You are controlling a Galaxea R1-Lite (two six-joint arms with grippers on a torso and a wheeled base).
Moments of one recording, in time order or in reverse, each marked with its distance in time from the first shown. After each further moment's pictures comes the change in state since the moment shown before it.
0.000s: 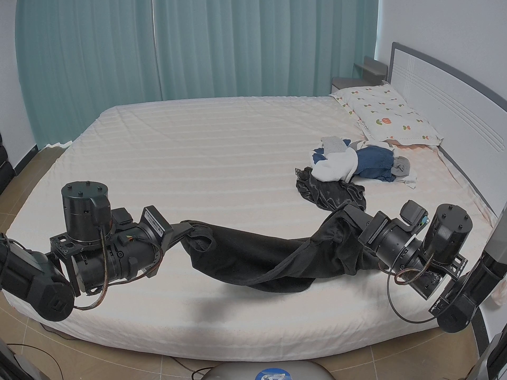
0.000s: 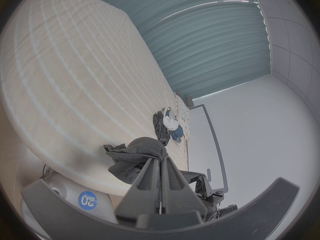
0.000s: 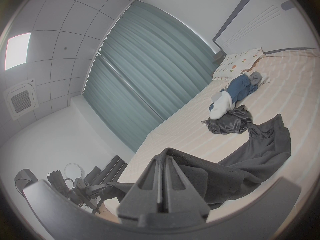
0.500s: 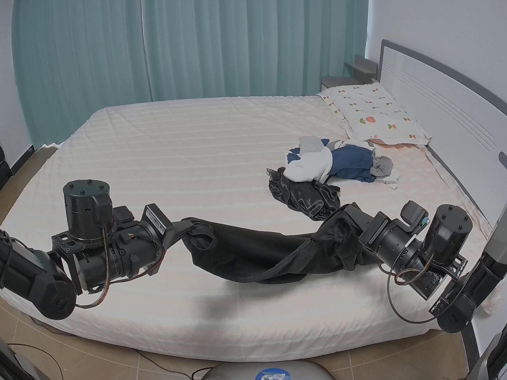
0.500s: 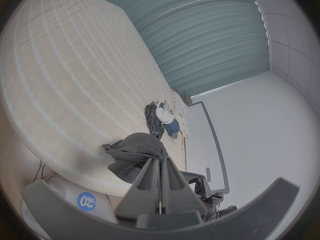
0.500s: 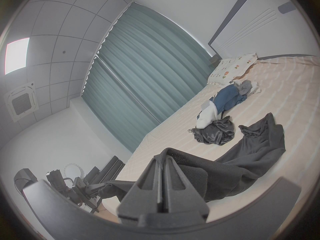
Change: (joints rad) left arm 0.001 0.011 -0.012 -0.007 0.000 0.000; right arm 0.000 0.000 0.004 0.000 -0.007 -0.002
